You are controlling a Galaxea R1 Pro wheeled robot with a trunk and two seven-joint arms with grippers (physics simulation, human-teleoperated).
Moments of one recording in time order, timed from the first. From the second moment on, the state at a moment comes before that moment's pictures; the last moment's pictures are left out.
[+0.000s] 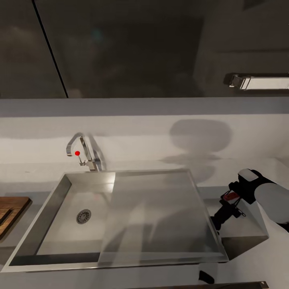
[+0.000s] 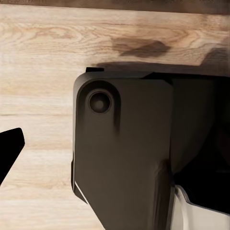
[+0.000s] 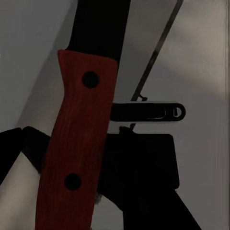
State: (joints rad) left arm -0.02 0.03 -0.08 -0.22 0.16 -0.26 -0.09; right arm -1.27 -0.34 -0.51 -0.05 -0.40 0.43 -0.65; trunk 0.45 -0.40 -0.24
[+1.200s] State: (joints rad) left arm -0.02 0.03 -0.08 -0.22 0.16 -0.26 -0.09; right arm -1.27 -0.33 -0.50 -0.04 -0.40 0.44 -0.65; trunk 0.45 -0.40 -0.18
